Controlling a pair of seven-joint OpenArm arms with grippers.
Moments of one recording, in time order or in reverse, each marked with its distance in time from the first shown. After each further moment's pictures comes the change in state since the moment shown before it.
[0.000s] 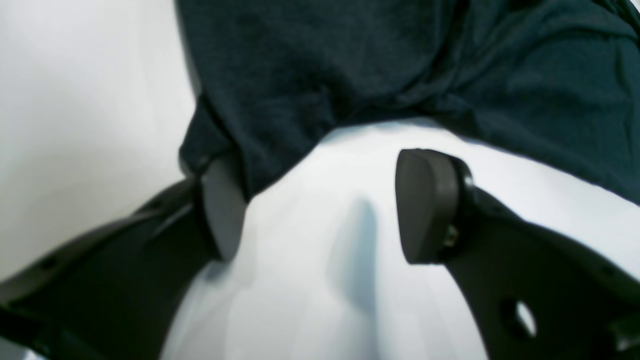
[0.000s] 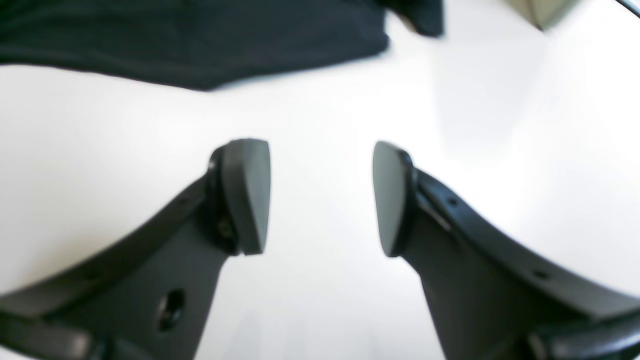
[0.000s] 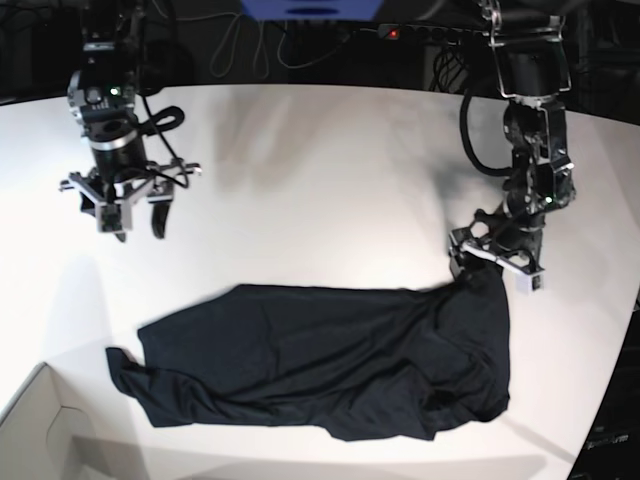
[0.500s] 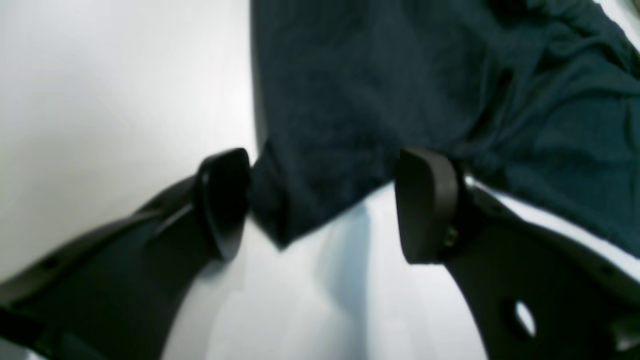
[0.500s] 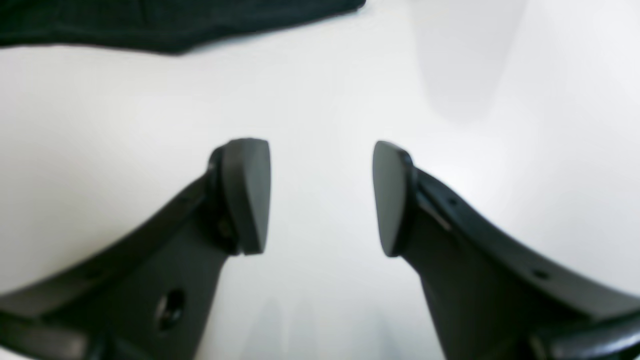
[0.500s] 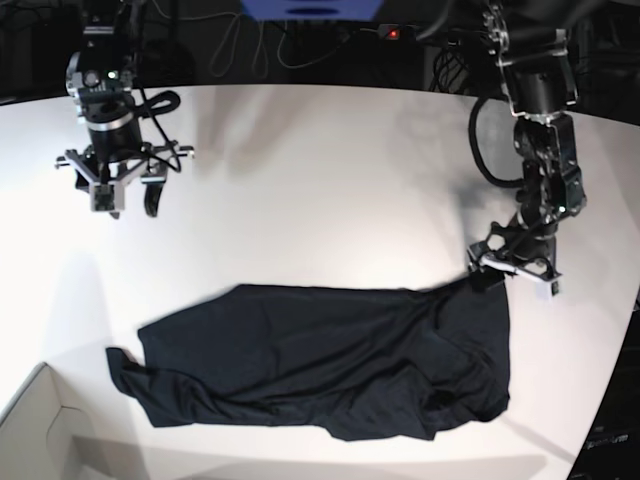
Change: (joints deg) left arm -4.2 -0.7 -3.7 -9.5 -0.5 -1.3 -3.8; right arm -3.3 -2.0 2.2 0.1 0.2 0.0 0.1
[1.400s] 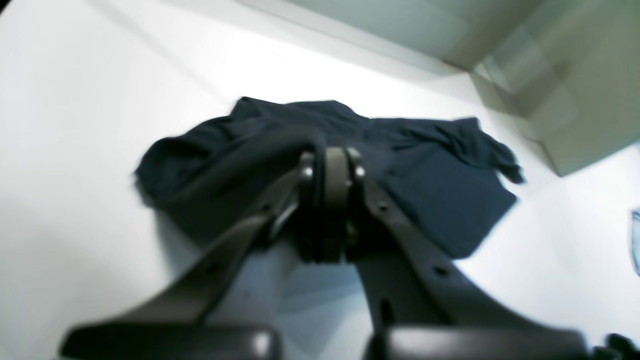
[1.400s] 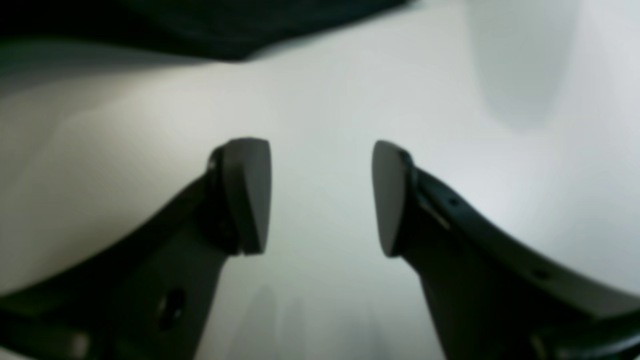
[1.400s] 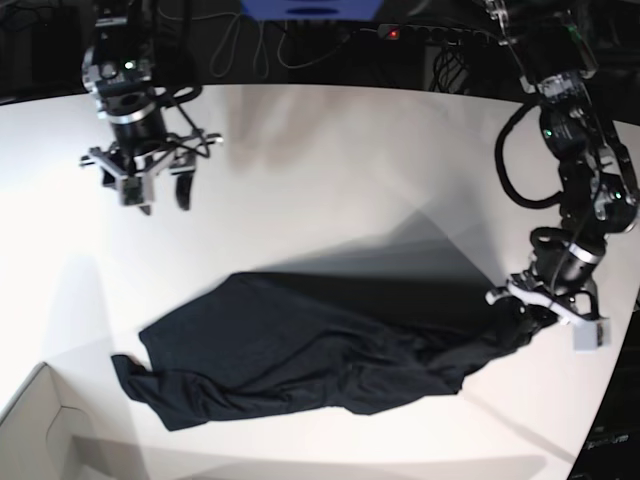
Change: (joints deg) left arm 5.4 0.2 -3.4 45.7 -12.7 1.1 21.0; right arm -2.8 0.4 -8.3 2.0 0.2 0.0 0.3
